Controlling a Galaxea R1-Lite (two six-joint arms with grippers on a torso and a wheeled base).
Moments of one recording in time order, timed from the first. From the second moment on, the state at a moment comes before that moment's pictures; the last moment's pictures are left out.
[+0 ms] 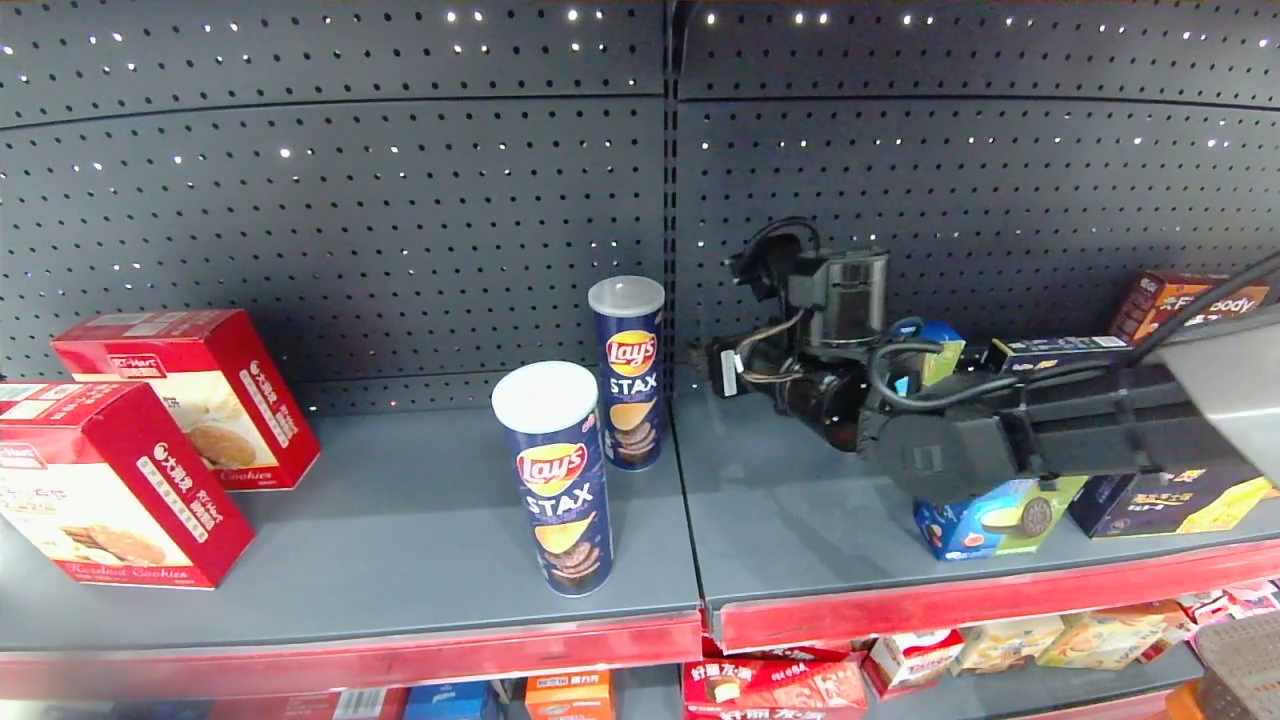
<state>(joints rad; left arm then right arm) 0.03 0.07 0.00 0.01 -0.01 0.02 0.66 2.05 -1.42 -0.52 -0.39 -0.04</state>
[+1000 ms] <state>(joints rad) 0.03 0.07 0.00 0.01 -0.01 0.02 0.11 0.97 -0.60 -0.29 -0.36 -0.15</state>
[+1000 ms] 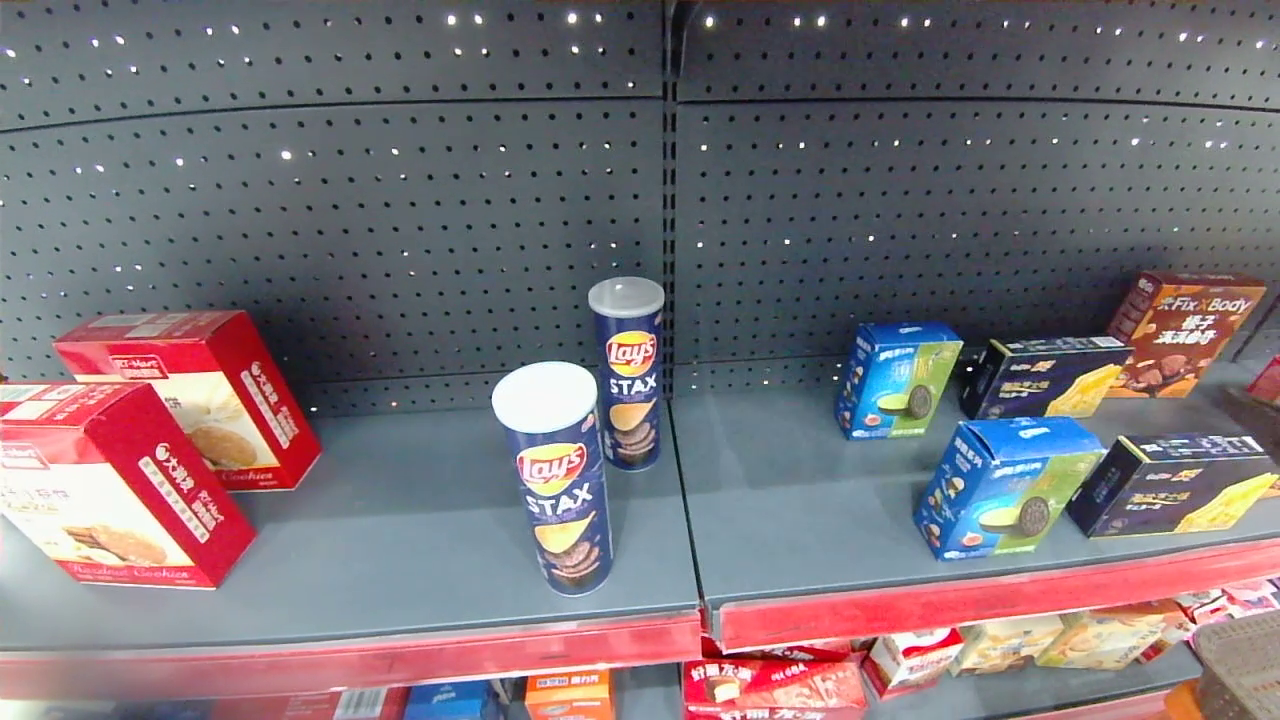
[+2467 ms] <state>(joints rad) 0.03 0.07 0.00 0.01 -0.01 0.02 0.10 0.66 -0.26 -0.37 -0.25 -0.09</state>
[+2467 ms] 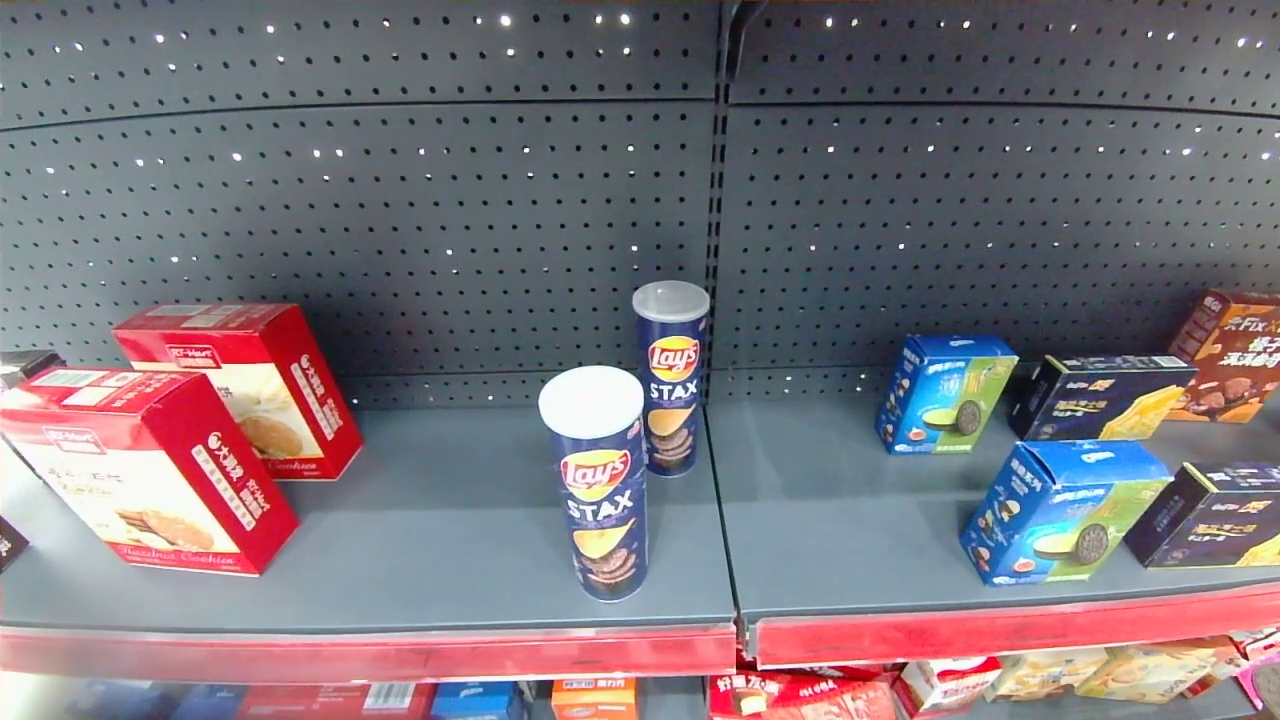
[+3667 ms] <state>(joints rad) 0.03 0.07 0.00 0.01 -0.02 0.02 0.00 0.01 0.00 0.00 -0.02 0.00</state>
